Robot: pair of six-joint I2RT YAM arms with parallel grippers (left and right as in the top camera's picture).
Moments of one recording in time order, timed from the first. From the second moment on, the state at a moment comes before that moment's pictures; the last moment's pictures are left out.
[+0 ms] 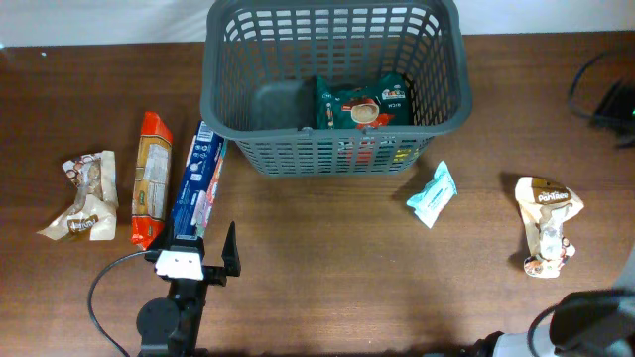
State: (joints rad) left arm -0.02 0.01 0.03 -0.11 0.08 0.01; right arm -0.48 1.66 1.76 -1.11 0.04 0.05
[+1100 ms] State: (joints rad) left arm -0.02 0.01 0.03 -0.11 0.08 0.01; right arm -0.52 1.79 1.04 -0.73 0.18 -0.10
